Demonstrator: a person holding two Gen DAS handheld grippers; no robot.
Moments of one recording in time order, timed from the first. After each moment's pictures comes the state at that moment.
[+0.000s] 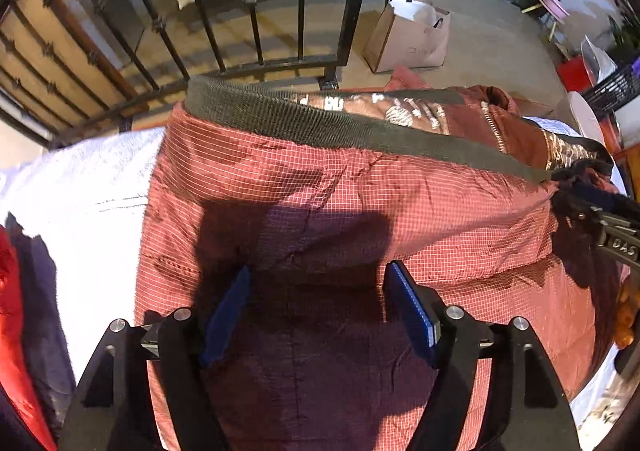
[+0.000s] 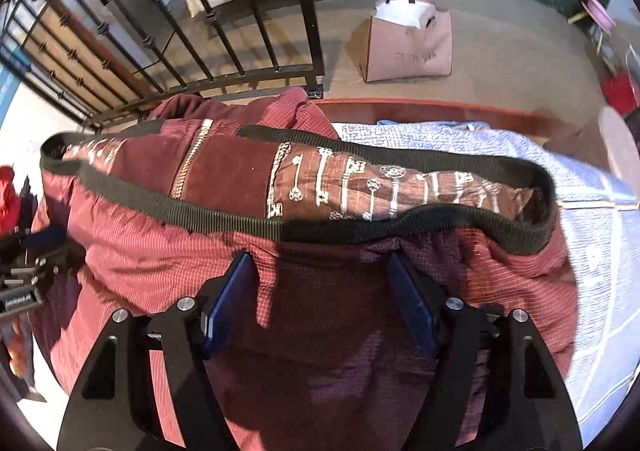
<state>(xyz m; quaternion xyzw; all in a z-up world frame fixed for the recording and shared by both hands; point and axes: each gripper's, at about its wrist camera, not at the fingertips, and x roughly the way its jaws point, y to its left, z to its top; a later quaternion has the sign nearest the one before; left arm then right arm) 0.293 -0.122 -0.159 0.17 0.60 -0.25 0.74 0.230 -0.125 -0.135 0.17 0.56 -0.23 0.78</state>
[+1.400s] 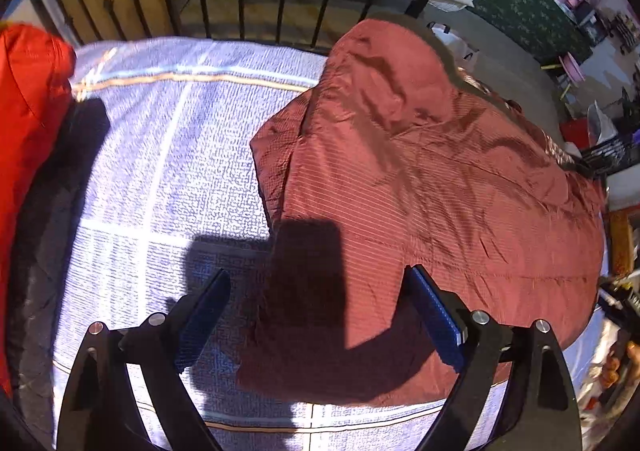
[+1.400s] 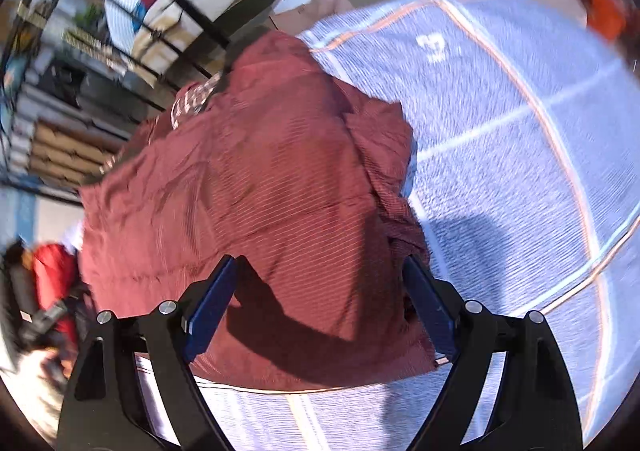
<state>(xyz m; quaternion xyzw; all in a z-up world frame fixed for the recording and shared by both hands) 0.256 0.015 -0.150 0.03 0.64 -0.21 0.74 0.022 -0.152 -0.122 0.42 0.48 -0.27 0.72</state>
